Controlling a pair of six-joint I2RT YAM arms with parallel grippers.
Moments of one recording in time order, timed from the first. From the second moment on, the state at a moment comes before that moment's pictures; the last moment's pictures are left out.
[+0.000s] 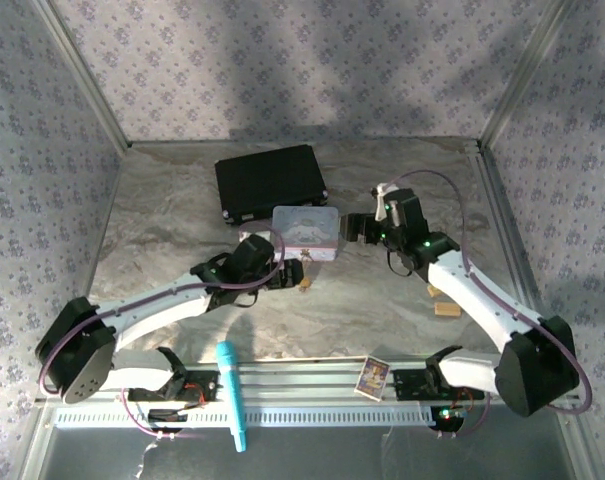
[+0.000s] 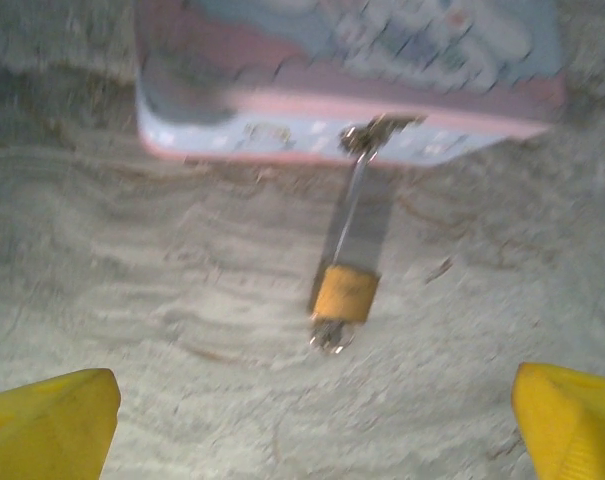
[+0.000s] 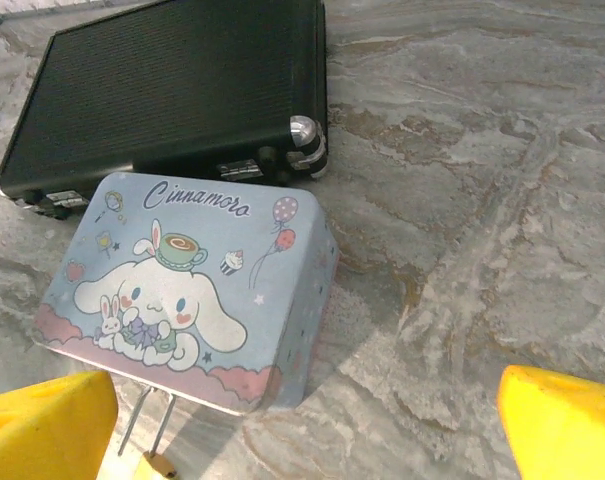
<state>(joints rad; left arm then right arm) -0.84 1.27 0.71 -0.27 -0.05 -0.82 0.43 1.21 0.88 -0.31 -0.04 0.34</state>
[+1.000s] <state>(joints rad) -0.69 1.16 0.63 -0.30 -0.08 -0.86 1.00 1.76 1.00 -0.29 0.30 0.75</state>
